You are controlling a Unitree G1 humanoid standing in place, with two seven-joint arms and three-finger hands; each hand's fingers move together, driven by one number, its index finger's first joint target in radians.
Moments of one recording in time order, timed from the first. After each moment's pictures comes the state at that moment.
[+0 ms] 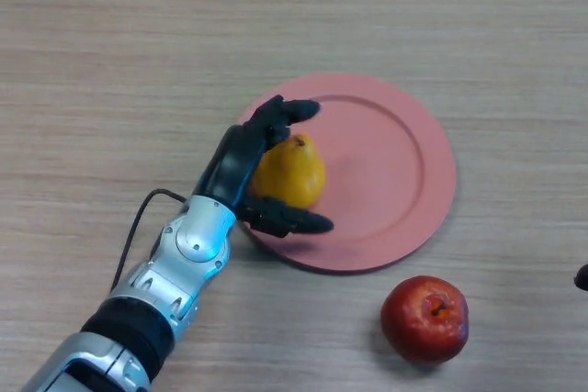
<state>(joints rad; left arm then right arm) -0.66 0.18 -0.46 0.90 -0.05 -0.30 0.17 0.05 -0.29 -0.47 -0.76 0.24 0.71 0.29</state>
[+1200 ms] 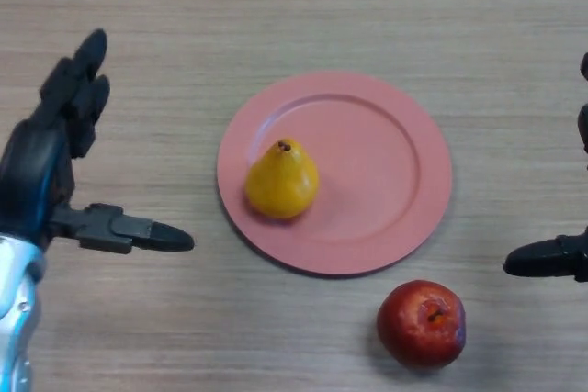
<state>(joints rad) -0.11 0.31 0.18 -0.22 -0.07 0.07 -0.20 -0.02 -0.29 -0.25 -0.56 0.26 0.57 0.20</state>
